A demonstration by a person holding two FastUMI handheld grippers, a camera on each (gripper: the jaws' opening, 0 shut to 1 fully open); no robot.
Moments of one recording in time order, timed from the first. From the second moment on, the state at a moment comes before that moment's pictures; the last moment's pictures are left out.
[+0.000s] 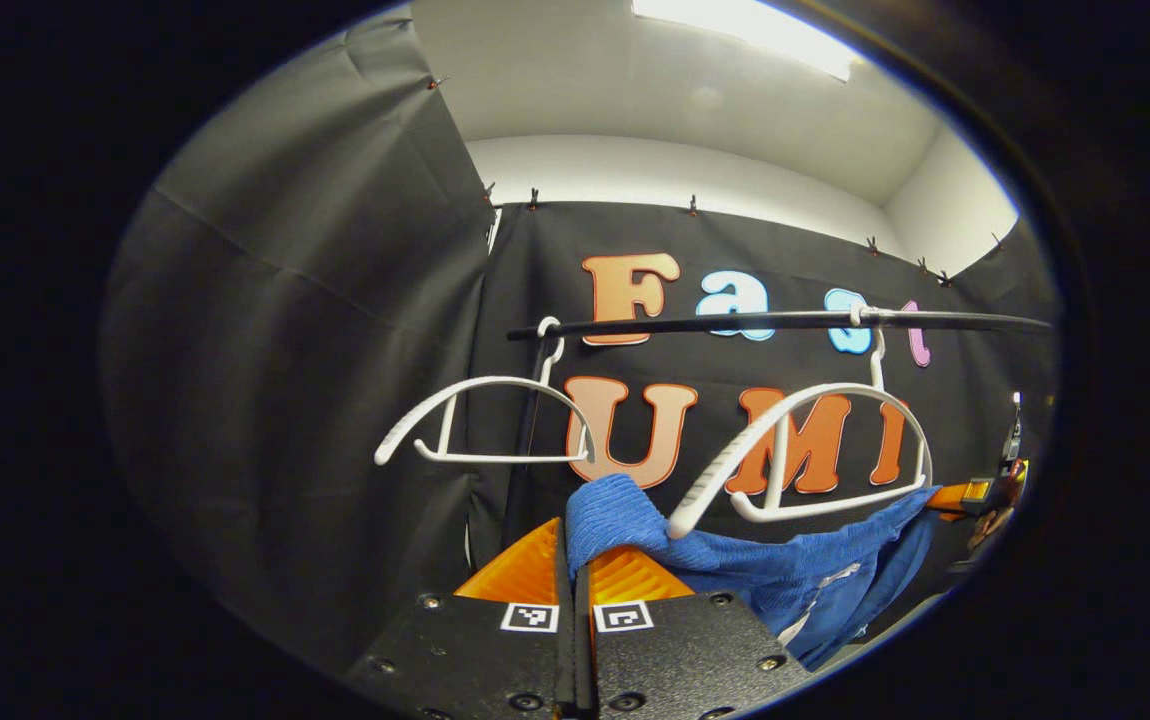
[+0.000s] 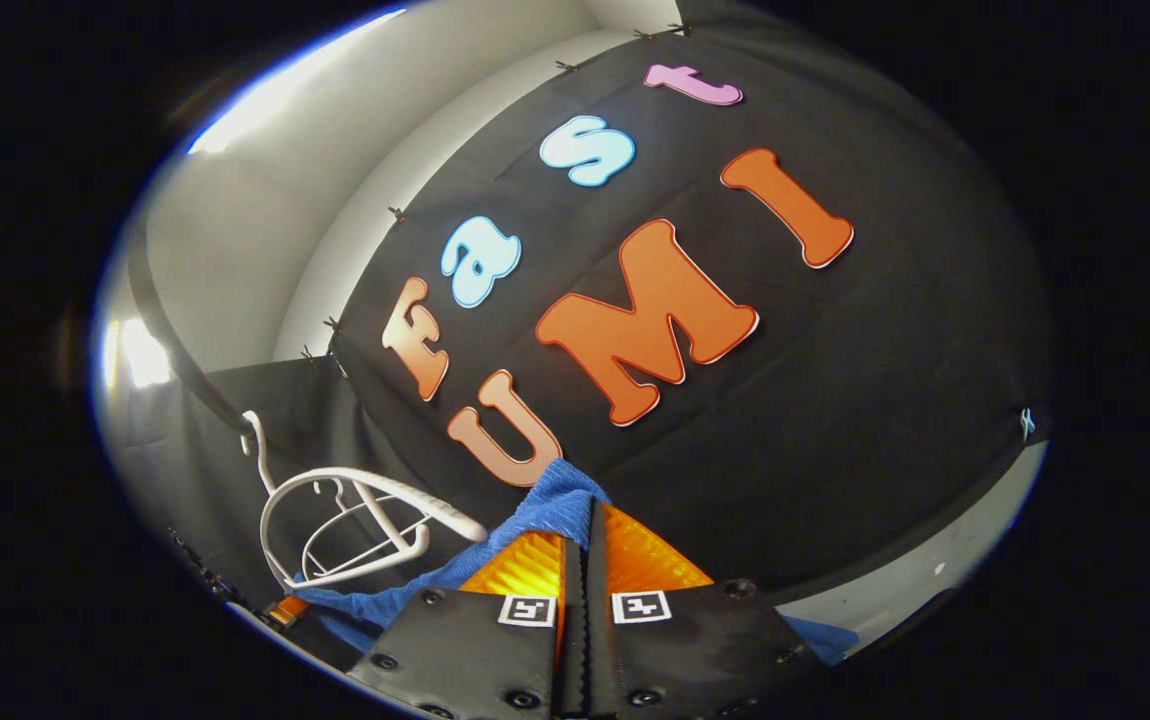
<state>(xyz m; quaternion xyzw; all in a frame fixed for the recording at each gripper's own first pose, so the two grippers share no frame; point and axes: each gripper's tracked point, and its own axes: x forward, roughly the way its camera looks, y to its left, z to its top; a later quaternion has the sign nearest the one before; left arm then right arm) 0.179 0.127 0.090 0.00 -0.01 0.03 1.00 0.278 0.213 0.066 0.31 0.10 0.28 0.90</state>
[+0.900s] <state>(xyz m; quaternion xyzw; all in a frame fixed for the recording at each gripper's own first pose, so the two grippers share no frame) 0.149 0.036 0.025 -0.02 0.05 -0.03 1.00 0.204 0.200 -0.005 0.19 0.13 0.25 0.94</state>
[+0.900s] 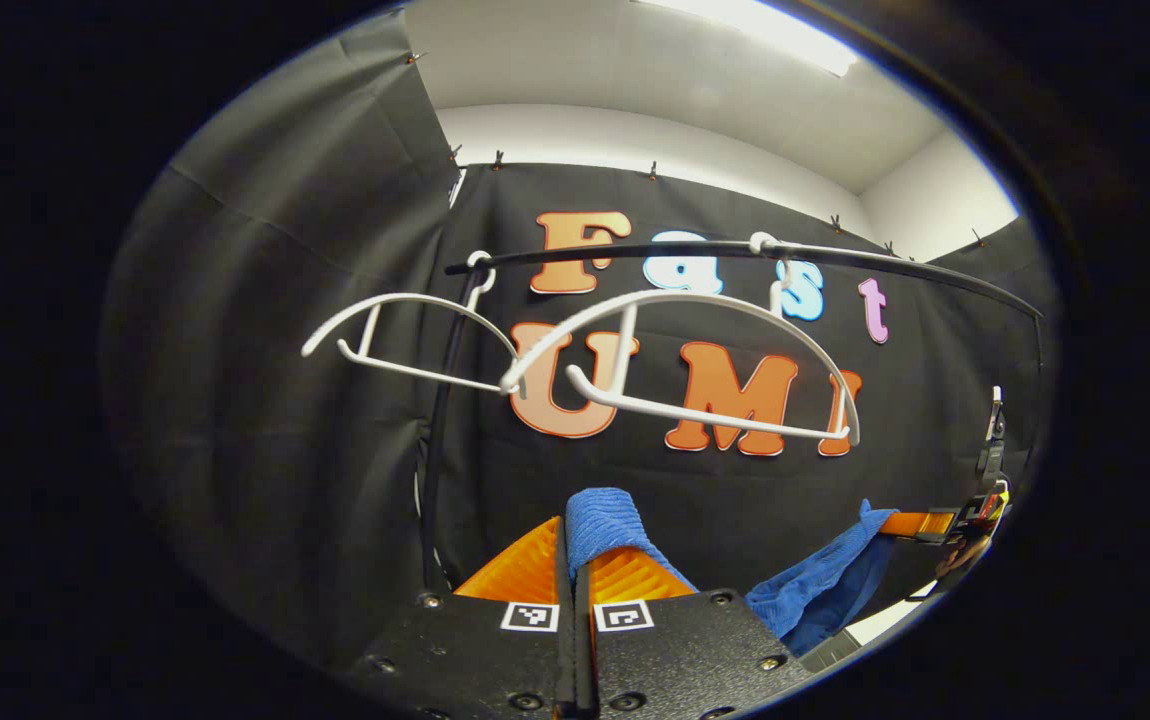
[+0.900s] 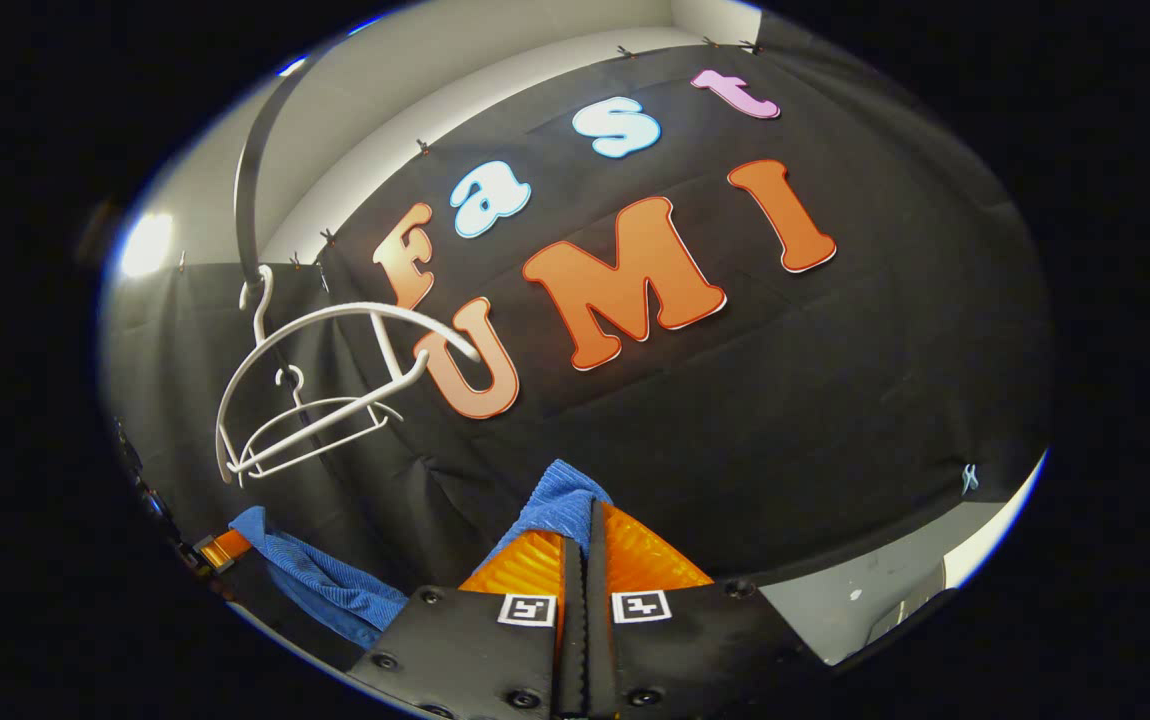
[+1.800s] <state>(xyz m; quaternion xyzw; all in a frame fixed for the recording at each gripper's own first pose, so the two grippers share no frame) 0.137 -0.096 -0.065 -0.01 0.11 -0.12 0.99 0.141 0.233 -0.059 0.09 0.14 0.27 0.95</state>
